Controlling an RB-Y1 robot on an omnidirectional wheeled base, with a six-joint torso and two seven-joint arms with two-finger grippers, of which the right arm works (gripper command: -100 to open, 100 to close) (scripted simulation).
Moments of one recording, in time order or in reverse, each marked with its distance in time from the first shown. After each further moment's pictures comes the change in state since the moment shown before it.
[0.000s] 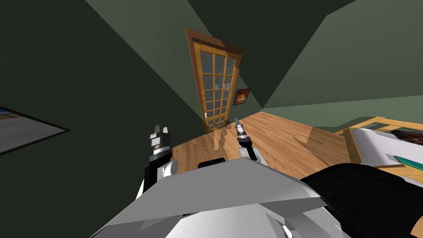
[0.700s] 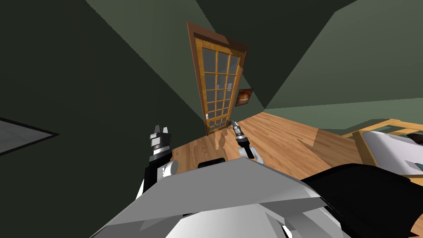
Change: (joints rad) arm -0.055 -0.010 -0.028 0.153 0.064 -0.037 0.118
